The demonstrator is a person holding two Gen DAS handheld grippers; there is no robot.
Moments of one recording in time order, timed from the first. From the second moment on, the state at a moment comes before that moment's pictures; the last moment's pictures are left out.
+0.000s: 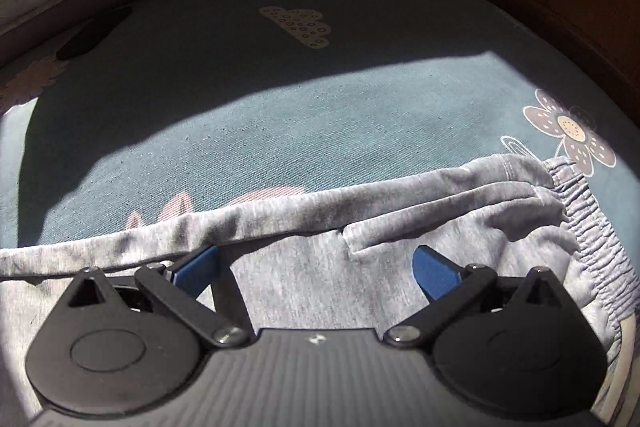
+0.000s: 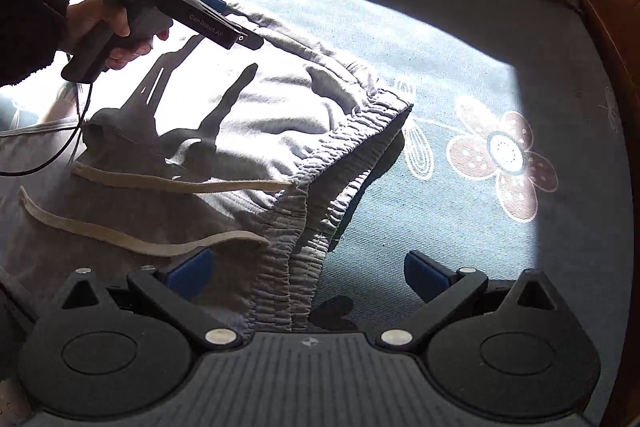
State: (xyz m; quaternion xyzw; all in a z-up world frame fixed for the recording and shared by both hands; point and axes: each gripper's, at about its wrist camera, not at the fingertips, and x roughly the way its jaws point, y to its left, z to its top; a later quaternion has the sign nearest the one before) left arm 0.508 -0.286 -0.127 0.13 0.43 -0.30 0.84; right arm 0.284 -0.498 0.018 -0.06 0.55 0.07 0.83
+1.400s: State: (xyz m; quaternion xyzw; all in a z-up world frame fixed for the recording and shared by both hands) left arm 0.494 -0.372 -0.093 0.32 0.36 -0.44 0.76; right arm 0.502 -0.576 -0.090 0.11 0.49 0.34 0.79
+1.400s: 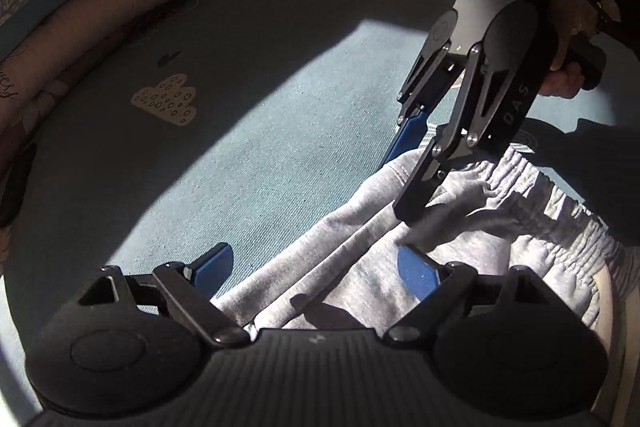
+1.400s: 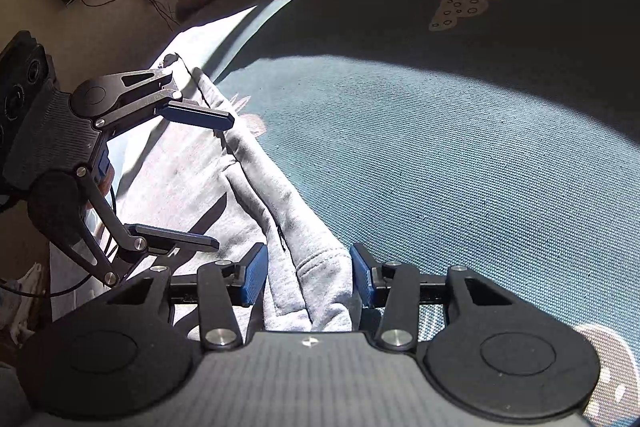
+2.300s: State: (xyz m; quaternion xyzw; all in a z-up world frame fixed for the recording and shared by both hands) left arm 0.483 -0.402 -0.091 0.52 0.34 -0.58 0.52; right arm 0.451 -0.527 -0.030 -0.12 0.41 0.38 0.82
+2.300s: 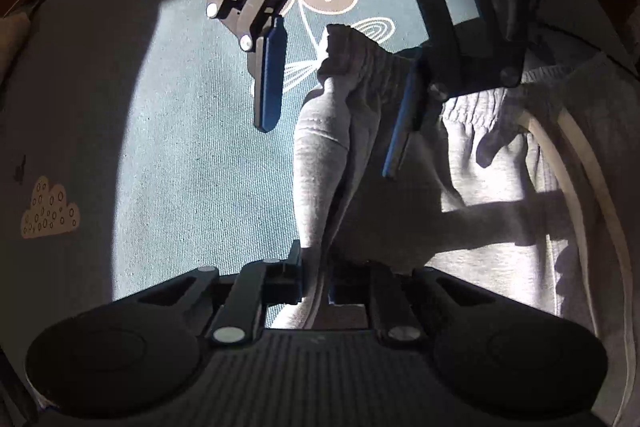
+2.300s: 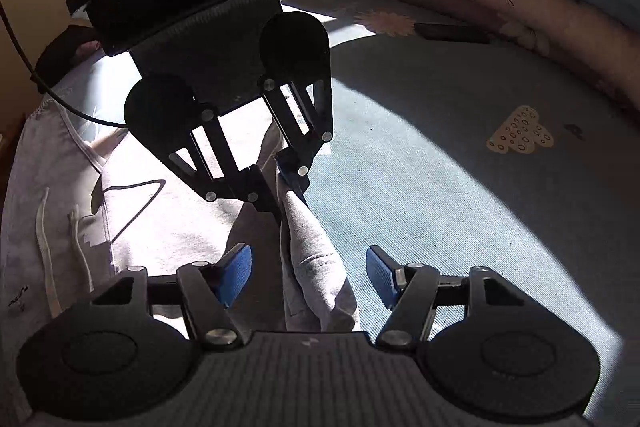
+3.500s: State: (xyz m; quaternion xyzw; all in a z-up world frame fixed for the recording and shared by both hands) left arm 0.496 -0.326 -0.109 0.69 0.30 -0.55 0.37; right arm 0.397 -0.466 0.004 -0.28 0.36 0.44 0.77
